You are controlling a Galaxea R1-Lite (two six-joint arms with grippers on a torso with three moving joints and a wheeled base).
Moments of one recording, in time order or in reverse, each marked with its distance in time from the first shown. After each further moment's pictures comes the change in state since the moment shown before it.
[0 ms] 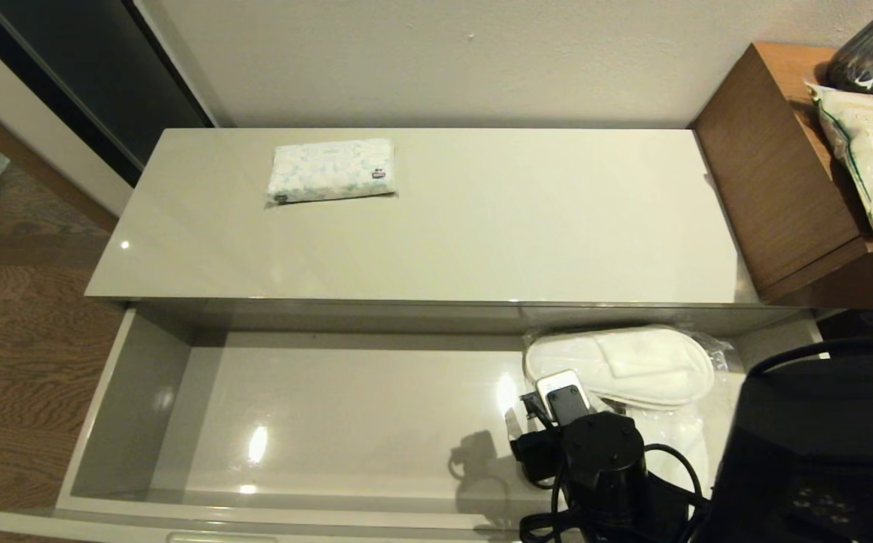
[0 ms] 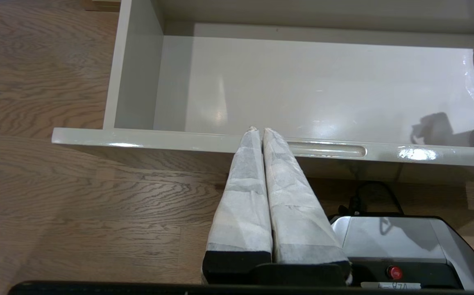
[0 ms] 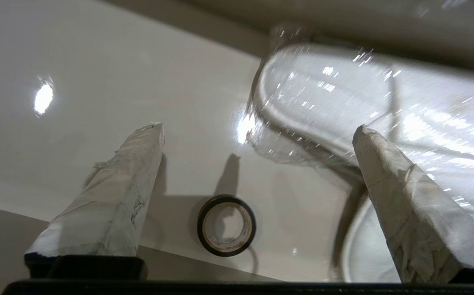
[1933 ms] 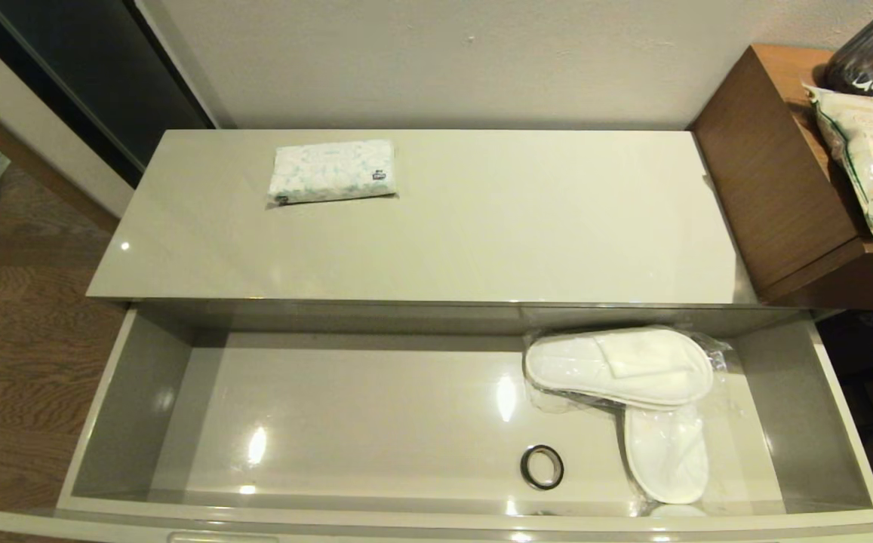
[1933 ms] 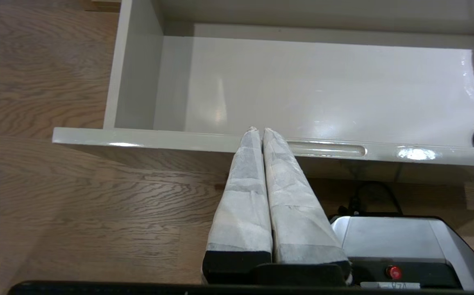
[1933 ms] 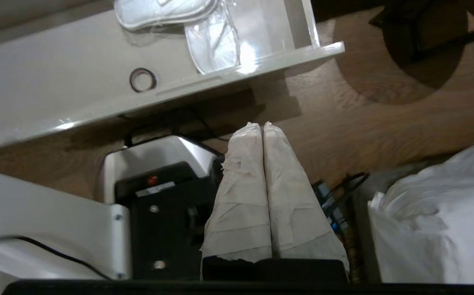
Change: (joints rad) left arm 0.000 0.000 0.000 0.000 0.000 0.000; right arm -0.866 -1.836 -0.937 2.870 0.627 0.308
